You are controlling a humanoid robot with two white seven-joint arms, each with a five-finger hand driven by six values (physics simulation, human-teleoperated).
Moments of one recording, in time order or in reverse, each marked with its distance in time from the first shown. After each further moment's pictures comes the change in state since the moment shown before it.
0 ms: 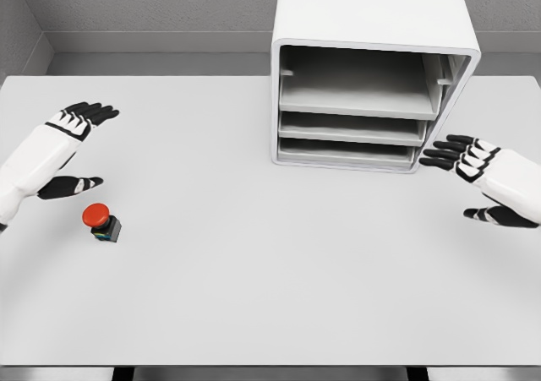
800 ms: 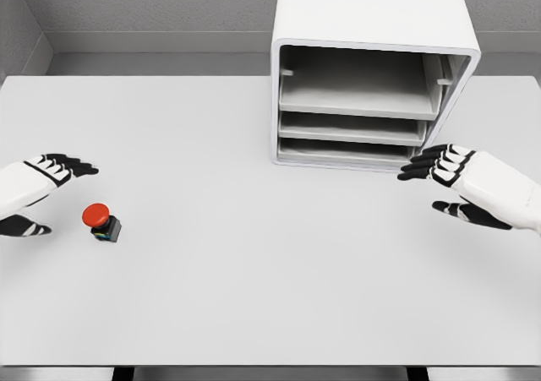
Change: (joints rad) left arm 0.101 0.182 0.120 -0.090 0.099 -0.002 -0.454; right arm -0.018 0.111 -0.001 -0.032 -0.003 0.000 0.049
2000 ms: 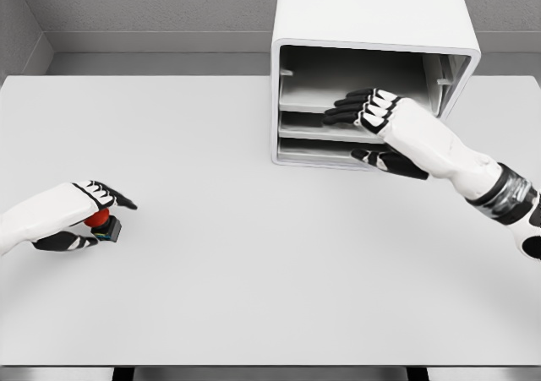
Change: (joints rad) left arm -0.011 -0.022 -0.145 -0.010 0.034 0.000 -0.005; right arm -0.350 0.320 0.189 0.089 -0.014 0.000 0.036
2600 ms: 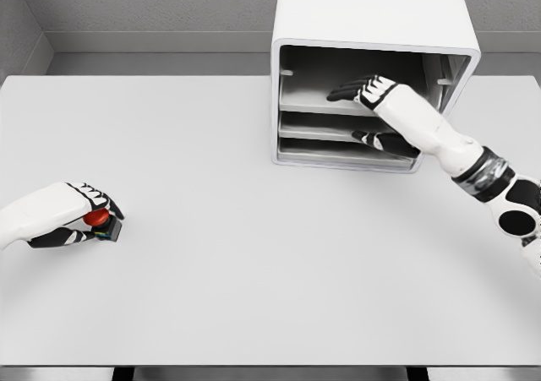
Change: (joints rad) left arm 0.000 0.012 0.010 0.014 -0.007 0.000 0.000; right arm -0.113 0.116 0.031 0.236 0.000 0.000 0.025
